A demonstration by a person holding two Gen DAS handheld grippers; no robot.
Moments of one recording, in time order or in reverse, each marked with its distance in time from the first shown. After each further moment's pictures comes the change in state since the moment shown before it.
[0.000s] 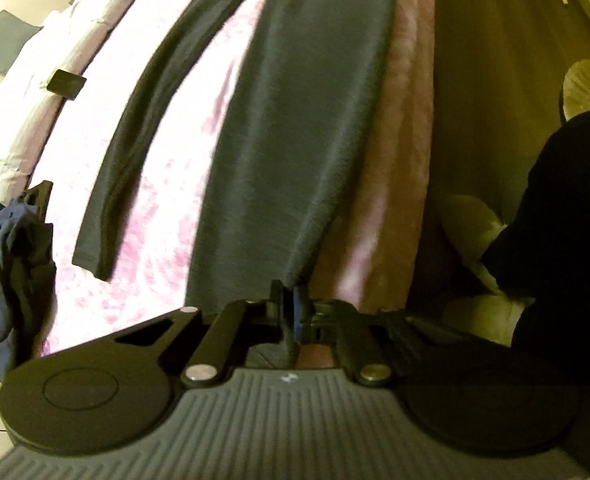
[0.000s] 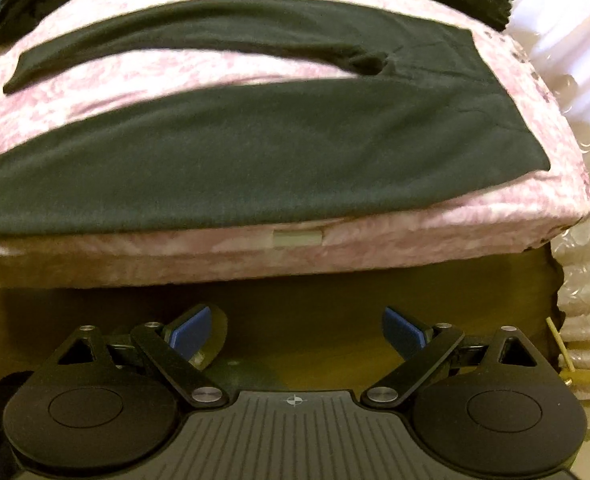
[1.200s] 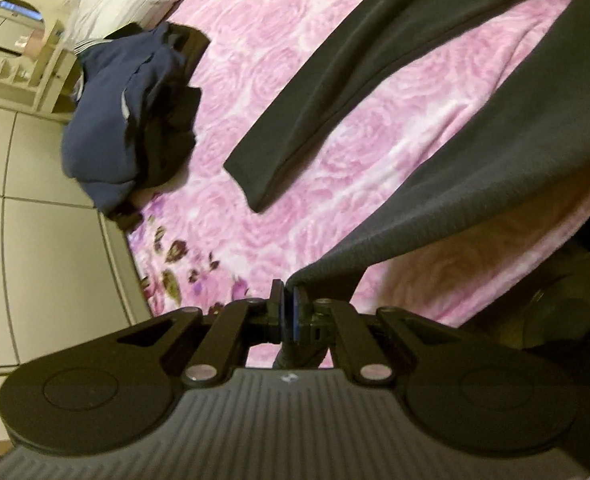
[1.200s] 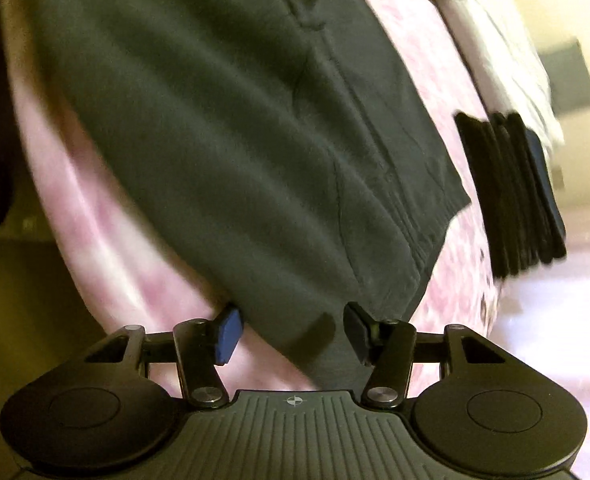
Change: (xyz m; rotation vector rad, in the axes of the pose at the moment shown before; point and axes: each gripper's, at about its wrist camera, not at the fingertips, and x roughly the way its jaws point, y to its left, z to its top) left arm -0.048 0.133 0.179 -0.529 0.561 0.242; right arm 0.199 -0.305 0.043 -1.146 -0.298 -0.232
